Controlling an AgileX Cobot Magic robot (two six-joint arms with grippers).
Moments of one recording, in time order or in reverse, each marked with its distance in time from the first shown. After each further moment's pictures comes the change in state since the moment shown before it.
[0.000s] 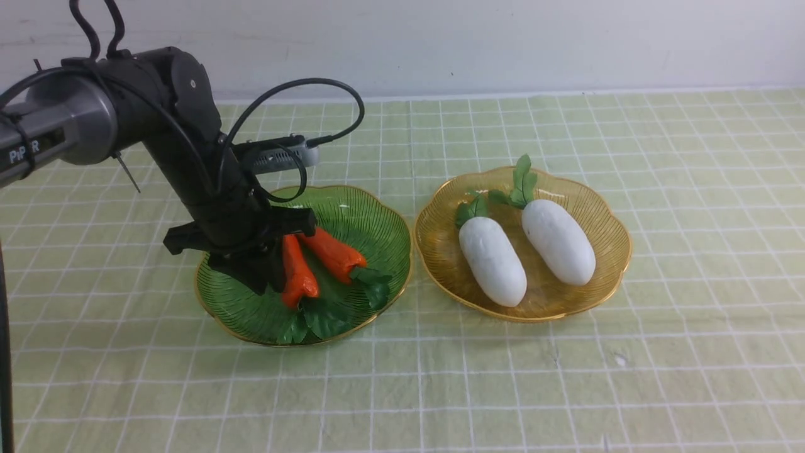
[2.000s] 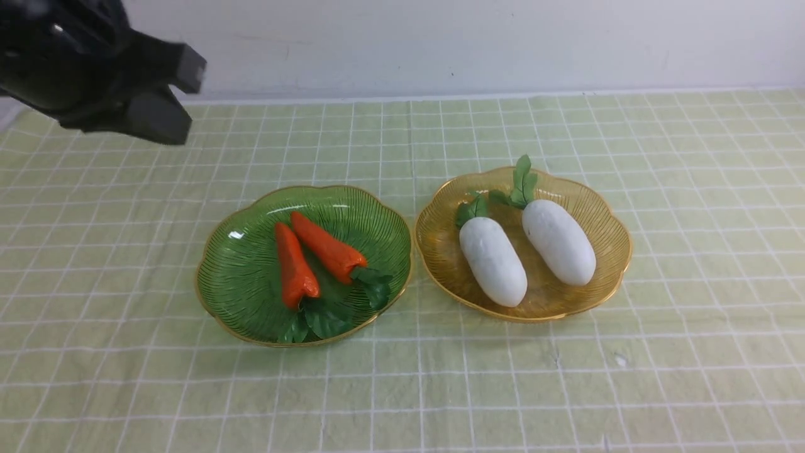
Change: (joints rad) right arm -0.372 -0.202 0.354 -0.162 0.294 0.007; left arm -0.001 -0.667 0.001 0.007 0.071 0.109
